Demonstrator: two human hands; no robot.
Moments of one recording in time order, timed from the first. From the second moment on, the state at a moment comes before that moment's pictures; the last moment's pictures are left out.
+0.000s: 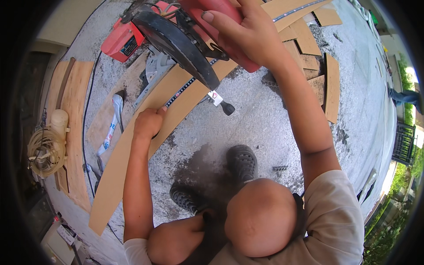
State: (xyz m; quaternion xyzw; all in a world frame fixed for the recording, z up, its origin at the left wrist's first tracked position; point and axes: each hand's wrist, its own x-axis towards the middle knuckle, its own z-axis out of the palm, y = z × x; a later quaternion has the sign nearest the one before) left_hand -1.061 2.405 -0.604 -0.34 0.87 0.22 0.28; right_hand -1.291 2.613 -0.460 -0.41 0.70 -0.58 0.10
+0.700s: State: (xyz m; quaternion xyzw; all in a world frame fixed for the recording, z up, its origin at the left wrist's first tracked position) left_hand -1.063 2.407 -0.616 -0.32 0.89 0.23 0.24; right_hand -1.286 2.630 -0.459 -0.36 0.69 -0.61 0.15
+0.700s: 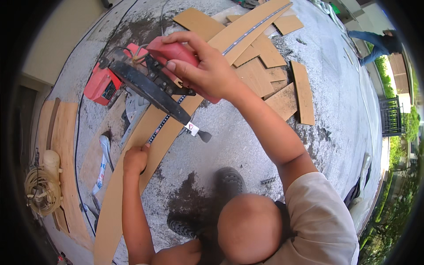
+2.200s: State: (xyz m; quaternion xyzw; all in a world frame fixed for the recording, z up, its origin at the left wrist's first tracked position) left_hand -0.887 2.549 -0.637 -0.13 0.77 0.52 0.35; right_hand -1.327 2.543 -0.396 -0.41 0.68 -0.58 0.19
